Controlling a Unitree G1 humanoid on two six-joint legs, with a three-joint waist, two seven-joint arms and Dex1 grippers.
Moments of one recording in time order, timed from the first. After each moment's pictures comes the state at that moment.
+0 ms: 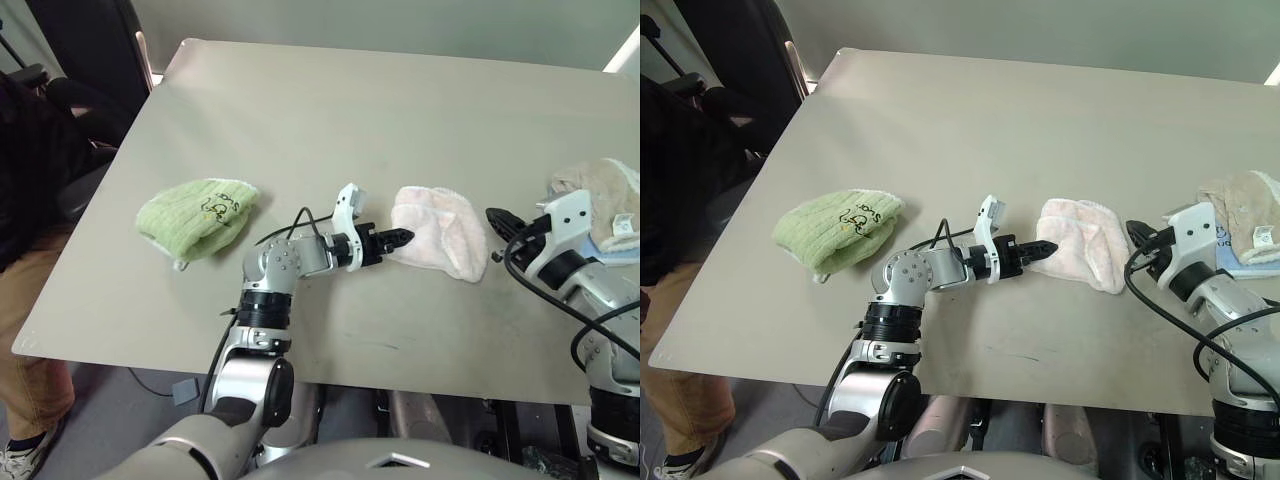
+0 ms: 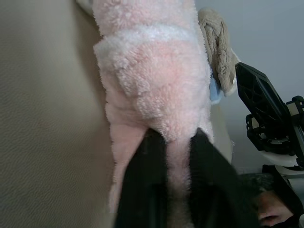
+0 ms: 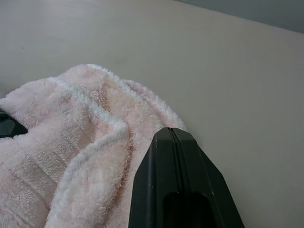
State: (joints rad) left arm -0.65 -0.09 0.14 0.28 -0.72 1.14 -0.36; right arm -0.07 -0.57 -0.27 -0.36 0.36 0.53 0.51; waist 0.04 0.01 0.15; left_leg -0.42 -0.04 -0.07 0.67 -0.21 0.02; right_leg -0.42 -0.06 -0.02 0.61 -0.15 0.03
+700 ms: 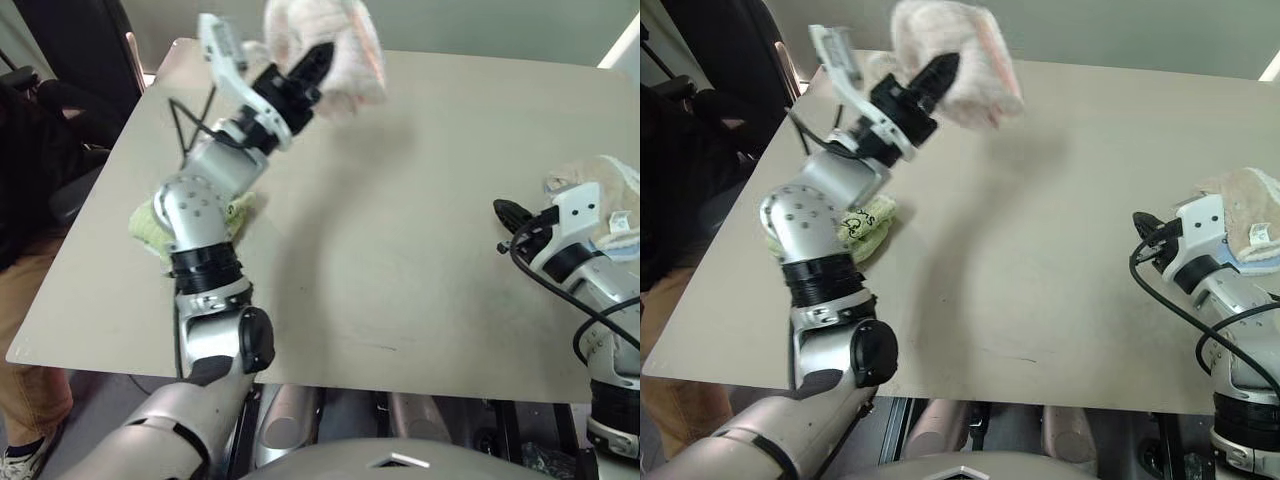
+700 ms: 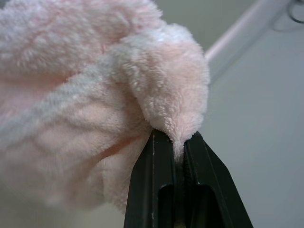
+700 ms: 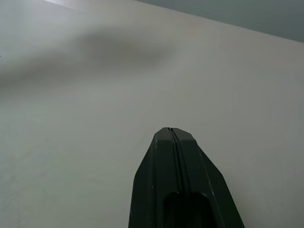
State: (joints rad) left arm -0.88 0.15 0.50 0.04 -0.90 0.90 -0.19; right arm -0.11 -0.57 -0.28 -0.33 0.36 0.52 0.50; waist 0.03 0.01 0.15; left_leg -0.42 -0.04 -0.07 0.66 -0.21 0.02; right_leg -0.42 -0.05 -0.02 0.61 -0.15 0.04
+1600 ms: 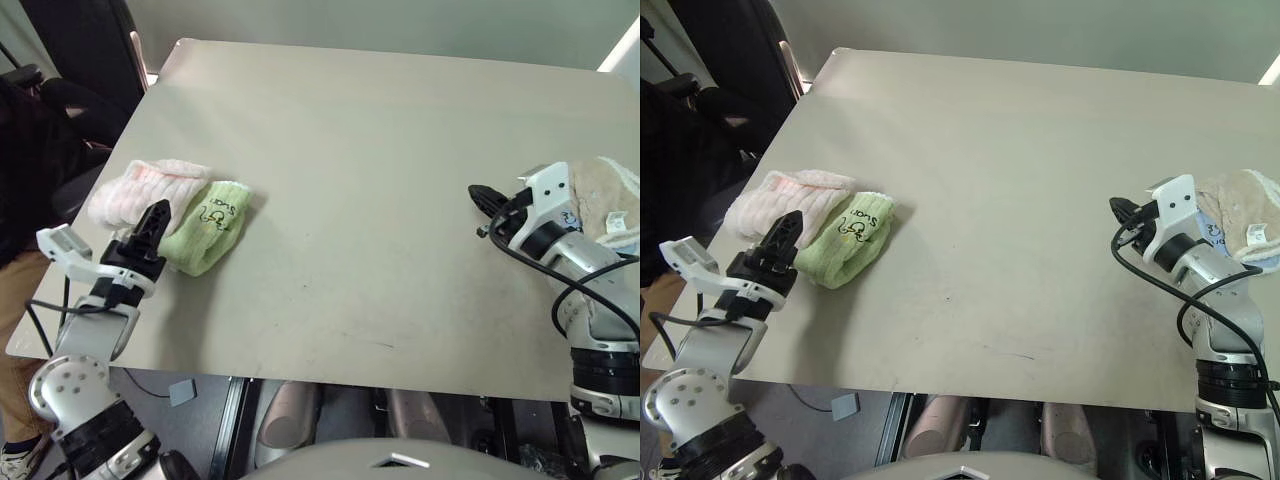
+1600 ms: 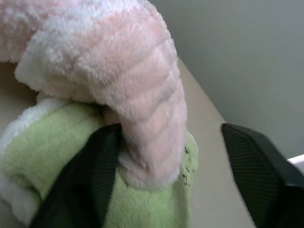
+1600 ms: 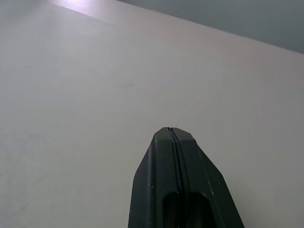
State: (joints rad) left arm -0.08 0.30 0.80 -0.23 -1.24 0.83 -0.09; right arm -0.27 -0.56 -0.17 -0.14 0.33 0.43 0.57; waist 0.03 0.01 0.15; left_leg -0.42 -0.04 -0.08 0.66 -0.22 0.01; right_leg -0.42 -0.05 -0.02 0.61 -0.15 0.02
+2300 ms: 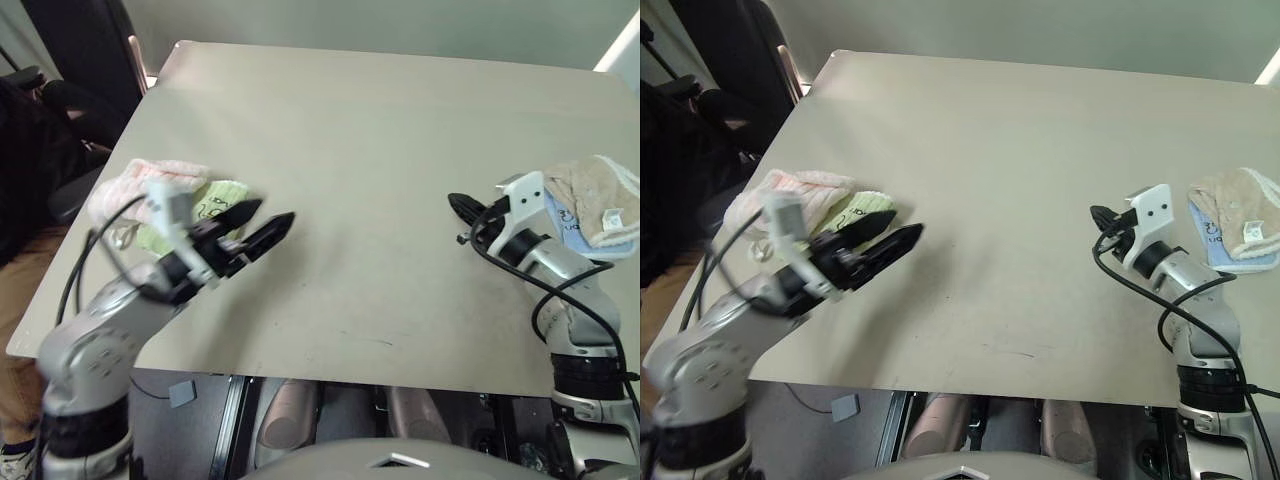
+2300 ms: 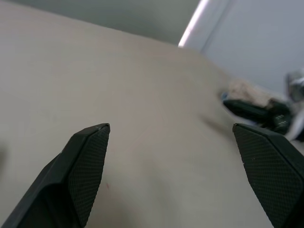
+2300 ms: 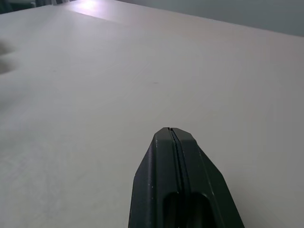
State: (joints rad) left arm -0.25 0.57 0.10 -0.37 -0.77 0.62 -0.41; right arm -0.26 -0.47 -0.11 -0.18 0.32 0.46 0.53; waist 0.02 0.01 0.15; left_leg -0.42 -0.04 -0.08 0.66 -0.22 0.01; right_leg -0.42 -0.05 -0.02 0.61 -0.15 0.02
